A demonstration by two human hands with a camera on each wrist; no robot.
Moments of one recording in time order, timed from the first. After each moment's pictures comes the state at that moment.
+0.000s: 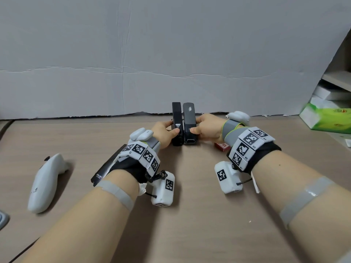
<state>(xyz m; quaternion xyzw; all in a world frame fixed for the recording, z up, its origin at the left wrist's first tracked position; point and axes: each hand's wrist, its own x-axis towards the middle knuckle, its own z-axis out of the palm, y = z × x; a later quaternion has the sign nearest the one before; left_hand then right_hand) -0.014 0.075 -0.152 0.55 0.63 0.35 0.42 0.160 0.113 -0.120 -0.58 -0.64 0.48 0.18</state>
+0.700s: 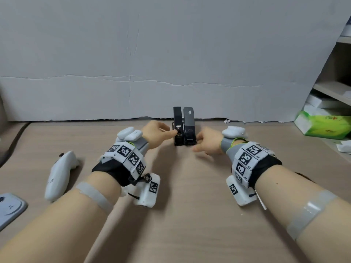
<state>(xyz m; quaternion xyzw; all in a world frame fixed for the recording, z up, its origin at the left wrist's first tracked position) -0.032 0.037 -0.115 0.58 0.66 0.32 0.35 0.172 0.083 -0.129 -0.61 -0.76 0.24 0.02</state>
